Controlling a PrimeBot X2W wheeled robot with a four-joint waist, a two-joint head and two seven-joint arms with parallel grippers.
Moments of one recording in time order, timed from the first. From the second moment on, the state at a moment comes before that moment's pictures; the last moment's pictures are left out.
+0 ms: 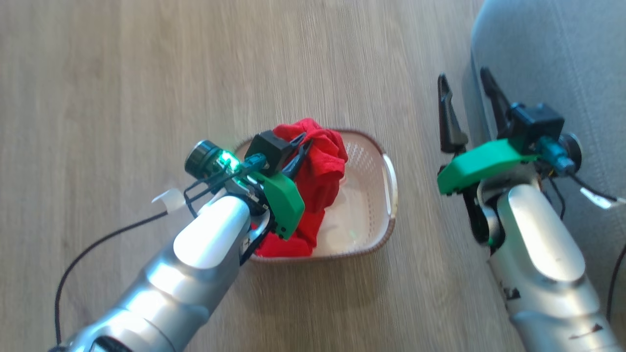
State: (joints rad) left arm -0.77 0.05 -0.89 0.84 -0.44 -0.10 -0.25; right arm -0.54 -0.06 0.19 0.40 0.24 0.12 -0.26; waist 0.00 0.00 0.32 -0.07
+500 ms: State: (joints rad) left arm -0.71 0.05 -0.78 0.65 -0.45 -0.08 -0.25; right arm -0.38 -0.06 0.21 0.43 0.25 0.12 -0.26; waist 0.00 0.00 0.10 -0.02
